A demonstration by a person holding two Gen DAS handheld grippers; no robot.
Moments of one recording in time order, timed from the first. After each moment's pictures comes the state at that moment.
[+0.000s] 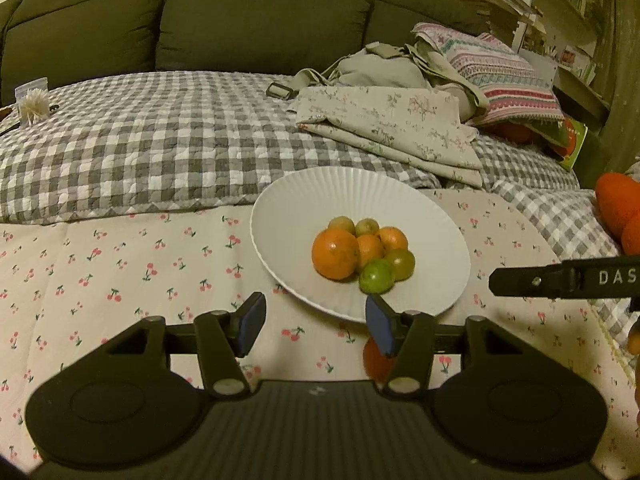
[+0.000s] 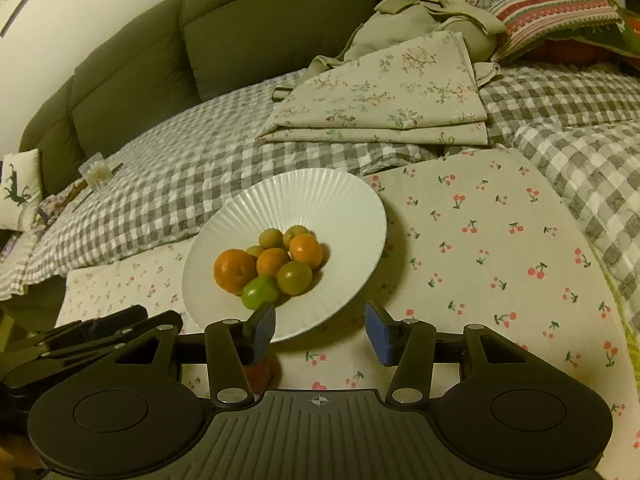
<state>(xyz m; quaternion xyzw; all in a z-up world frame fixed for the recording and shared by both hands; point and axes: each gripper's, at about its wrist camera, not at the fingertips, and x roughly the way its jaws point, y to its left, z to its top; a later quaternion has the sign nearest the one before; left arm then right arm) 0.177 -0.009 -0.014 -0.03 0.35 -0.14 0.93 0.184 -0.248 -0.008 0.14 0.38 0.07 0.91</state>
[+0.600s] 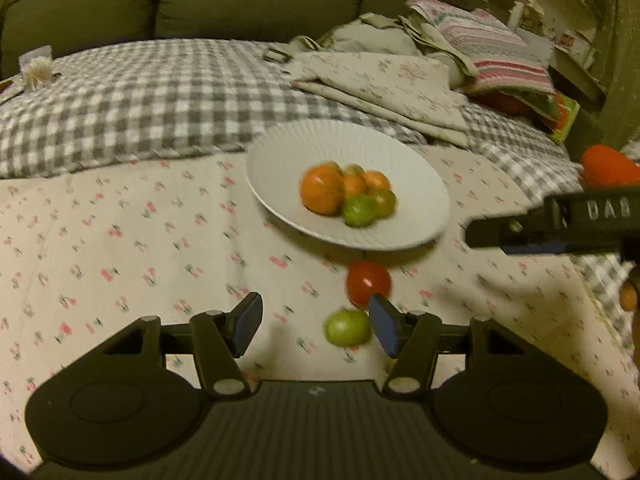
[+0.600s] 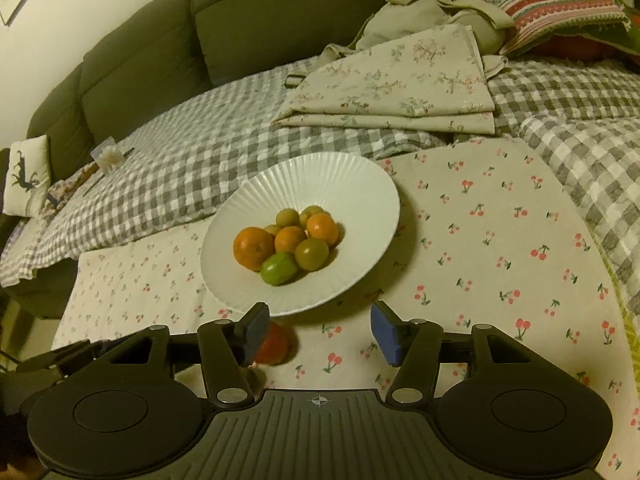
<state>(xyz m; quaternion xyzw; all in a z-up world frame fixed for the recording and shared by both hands) 0.137 -0.010 -0.024 -0.03 0.39 -0.15 0.91 0.169 -0.237 -0.001 0.14 0.41 0.09 0.90</state>
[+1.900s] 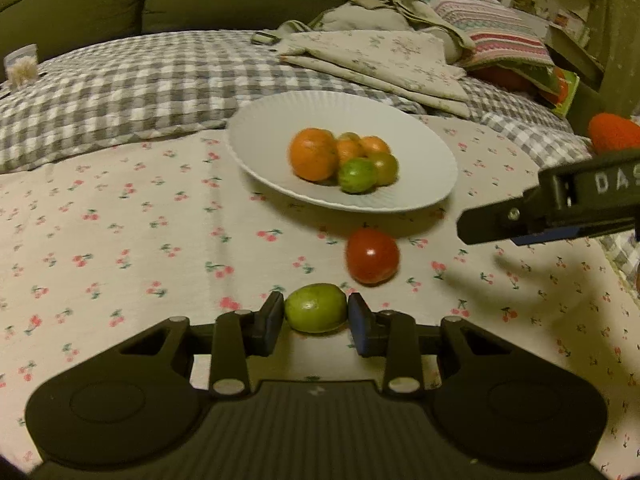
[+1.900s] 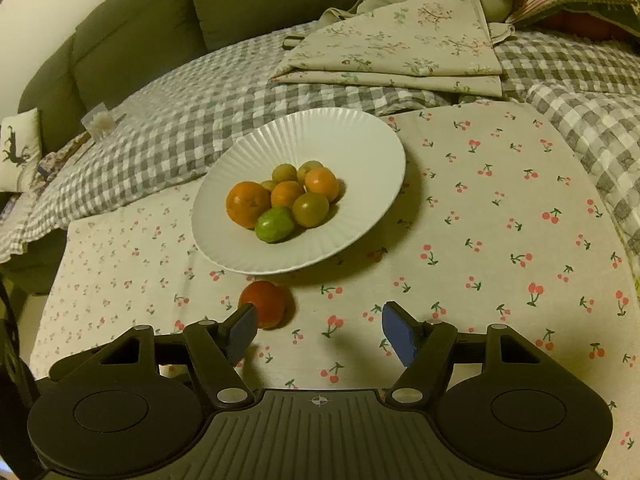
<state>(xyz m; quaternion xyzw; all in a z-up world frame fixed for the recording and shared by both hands) 0.144 -0.021 -0.058 -0.01 0.39 -0.14 0.91 0.172 -0.227 -0.021 0.12 0.44 0.09 0.89</state>
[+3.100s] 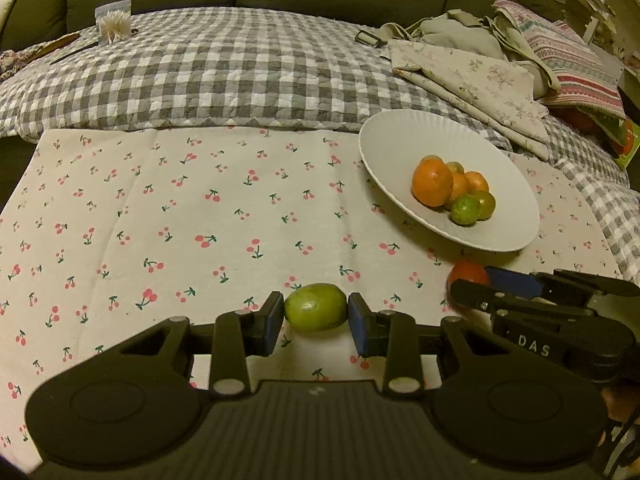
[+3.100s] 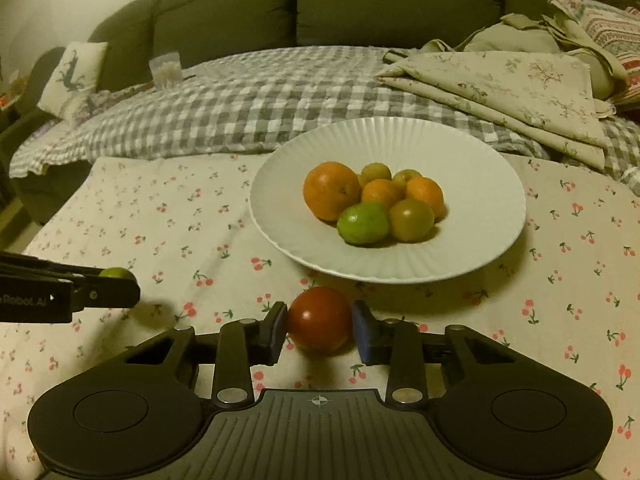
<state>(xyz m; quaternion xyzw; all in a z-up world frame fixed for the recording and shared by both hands) 0.152 0.043 -0.032 -0.06 0.43 -0.05 0.90 0.180 -0.160 -0.065 -0.01 0.36 0.17 0.91</state>
